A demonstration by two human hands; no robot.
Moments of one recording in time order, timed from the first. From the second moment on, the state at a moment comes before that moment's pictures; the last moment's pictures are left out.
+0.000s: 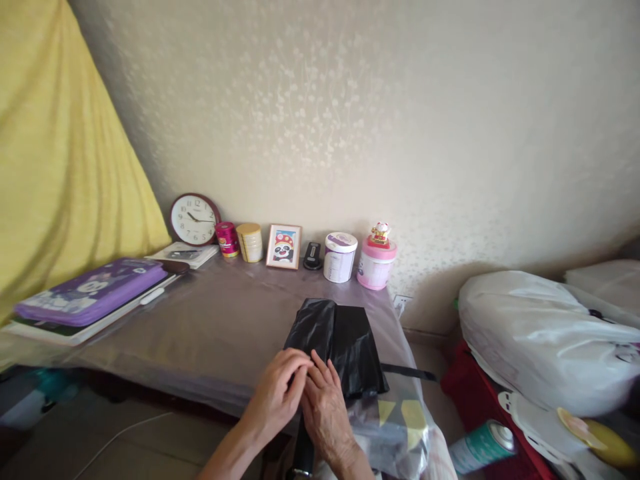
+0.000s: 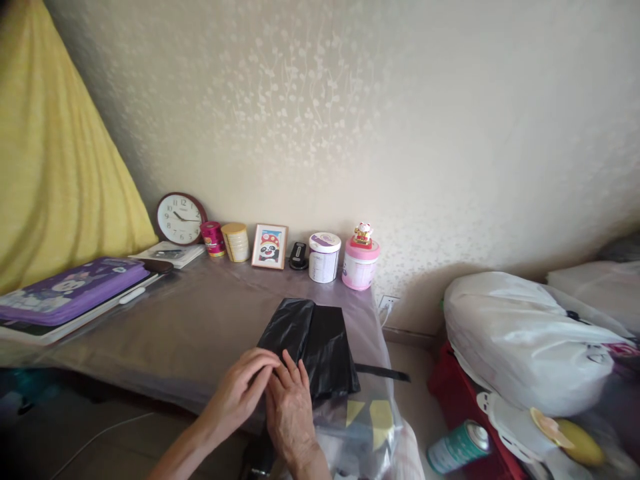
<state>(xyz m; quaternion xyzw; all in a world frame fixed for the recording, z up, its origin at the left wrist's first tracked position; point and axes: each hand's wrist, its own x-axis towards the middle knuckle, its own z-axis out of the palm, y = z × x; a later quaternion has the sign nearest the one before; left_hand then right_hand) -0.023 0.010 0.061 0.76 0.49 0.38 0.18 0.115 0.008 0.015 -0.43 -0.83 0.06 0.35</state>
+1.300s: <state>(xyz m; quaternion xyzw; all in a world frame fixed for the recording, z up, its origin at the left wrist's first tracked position) -0.003 0.063 0.031 0.82 0.45 0.27 0.23 0.110 0.002 0.013 -0.45 -0.82 0.09 0.35</state>
